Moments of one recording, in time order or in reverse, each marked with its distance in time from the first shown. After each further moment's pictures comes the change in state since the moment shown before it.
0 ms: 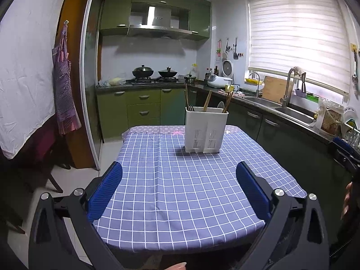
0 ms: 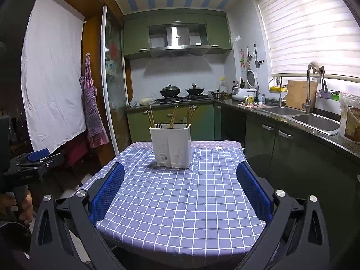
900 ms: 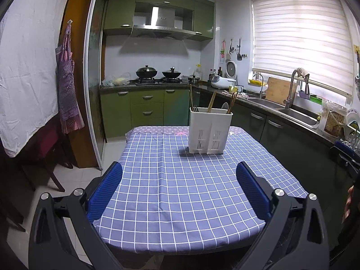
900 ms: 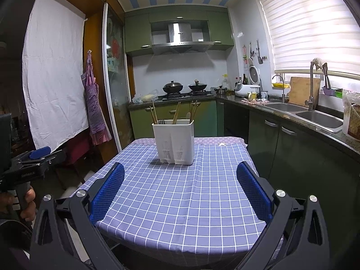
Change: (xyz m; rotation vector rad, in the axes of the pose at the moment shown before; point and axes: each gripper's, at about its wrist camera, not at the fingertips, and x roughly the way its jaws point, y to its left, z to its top) left arm -0.001 0.001 -0.001 -0.006 -0.011 0.029; right arm 0.009 -0.003 -0.004 0.007 0.023 0.022
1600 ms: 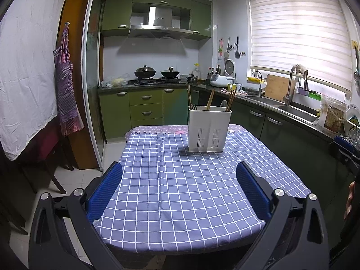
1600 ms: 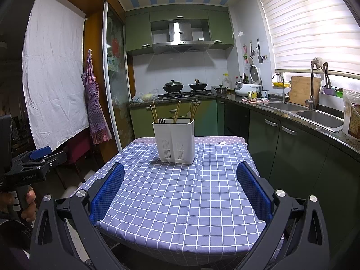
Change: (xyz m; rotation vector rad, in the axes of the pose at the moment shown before) left arm 0.002 -0.004 -0.001 0.013 0.010 -0.005; right arm 0.001 0.002 -0.001 0.000 0.006 0.000
